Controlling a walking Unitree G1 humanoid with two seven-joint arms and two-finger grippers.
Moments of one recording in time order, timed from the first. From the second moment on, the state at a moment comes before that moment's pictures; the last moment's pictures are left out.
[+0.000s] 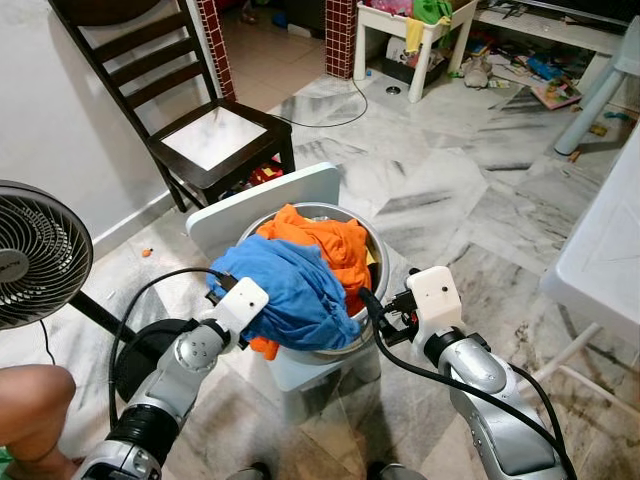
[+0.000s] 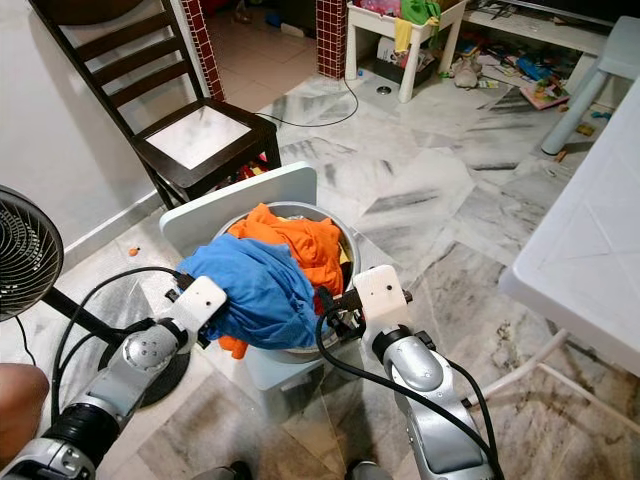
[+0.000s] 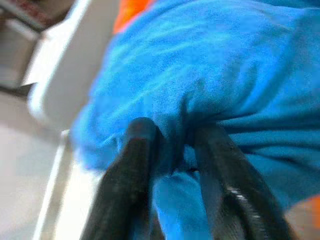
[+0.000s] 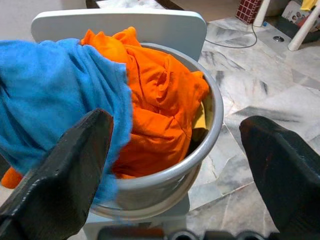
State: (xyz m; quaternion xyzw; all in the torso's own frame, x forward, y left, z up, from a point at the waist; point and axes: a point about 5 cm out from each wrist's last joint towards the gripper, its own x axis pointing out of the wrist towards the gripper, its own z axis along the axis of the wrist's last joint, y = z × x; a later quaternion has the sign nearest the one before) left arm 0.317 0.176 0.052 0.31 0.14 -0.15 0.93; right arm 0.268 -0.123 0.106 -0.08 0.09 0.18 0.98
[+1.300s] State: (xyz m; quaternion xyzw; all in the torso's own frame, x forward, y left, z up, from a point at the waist) left arm 0.274 0.095 0.075 0.20 0.10 -0.23 0.95; right arm 0.276 -0.129 0.120 -0.10 0.06 0.15 0.98
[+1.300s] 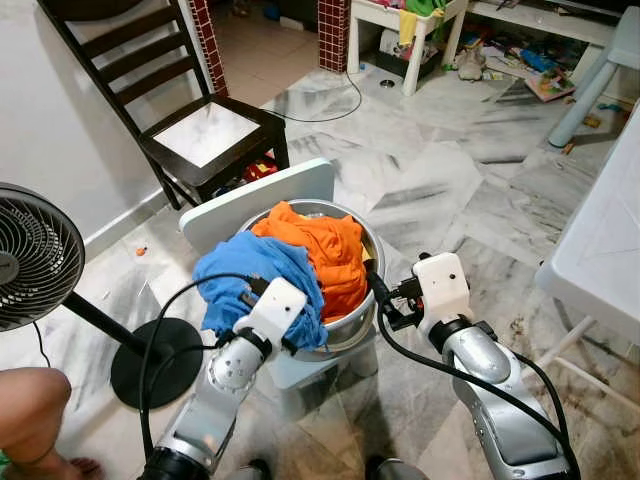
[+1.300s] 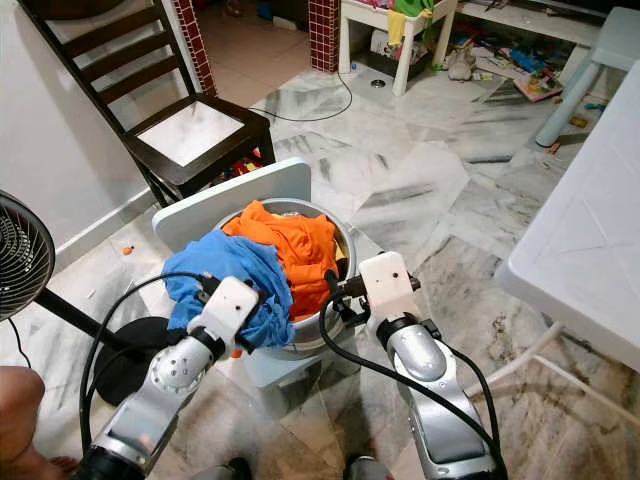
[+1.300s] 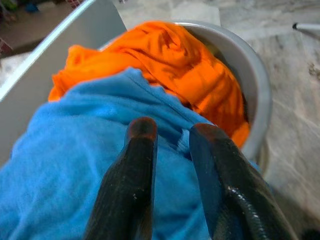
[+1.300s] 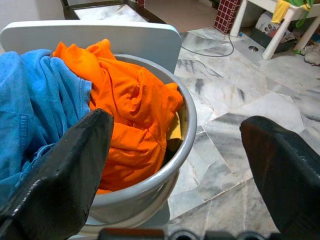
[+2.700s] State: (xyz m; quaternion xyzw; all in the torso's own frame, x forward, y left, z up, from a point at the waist) left arm 0.261 0.089 0.030 0.31 0.20 -0.28 0.89; right arm 0.242 -0.147 0.113 -0.14 0.14 0.18 0.96
